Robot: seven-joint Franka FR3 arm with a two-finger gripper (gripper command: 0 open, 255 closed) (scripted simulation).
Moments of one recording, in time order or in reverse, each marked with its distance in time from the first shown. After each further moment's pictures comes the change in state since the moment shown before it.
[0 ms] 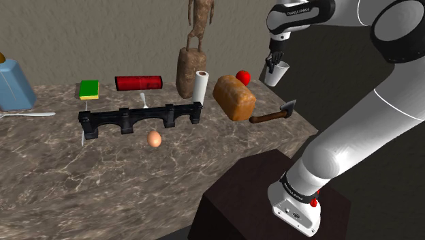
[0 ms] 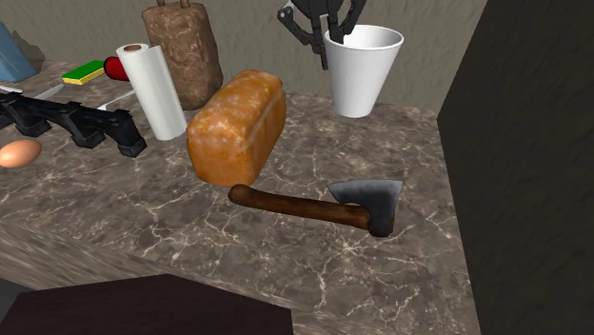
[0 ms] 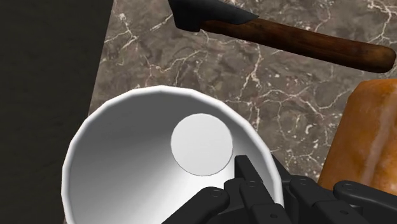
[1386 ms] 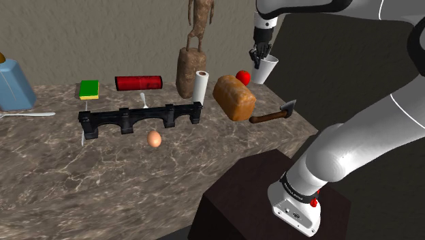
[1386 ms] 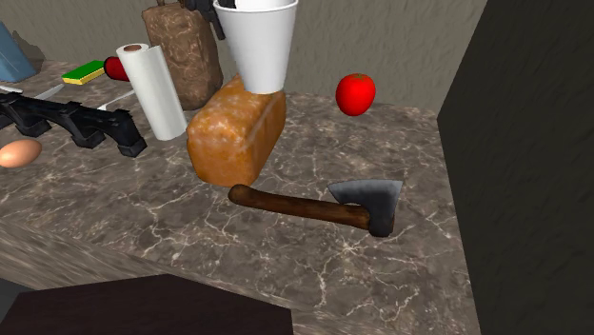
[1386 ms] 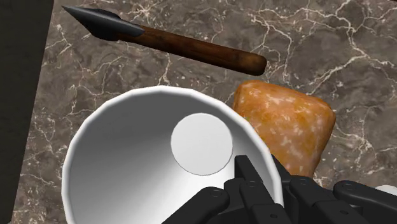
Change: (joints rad) arm 0.121 -0.159 0.196 -0.040 0.020 -0.195 0.272
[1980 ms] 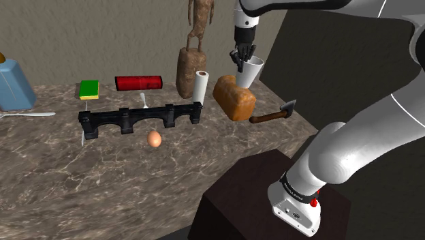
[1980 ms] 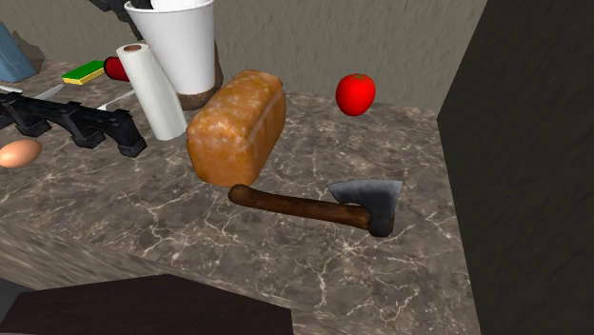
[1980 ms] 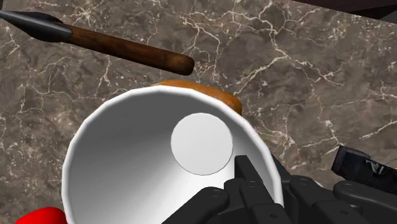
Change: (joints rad) arm 0.092 -0.006 0.143 -0.001 0.066 -0.057 0.210
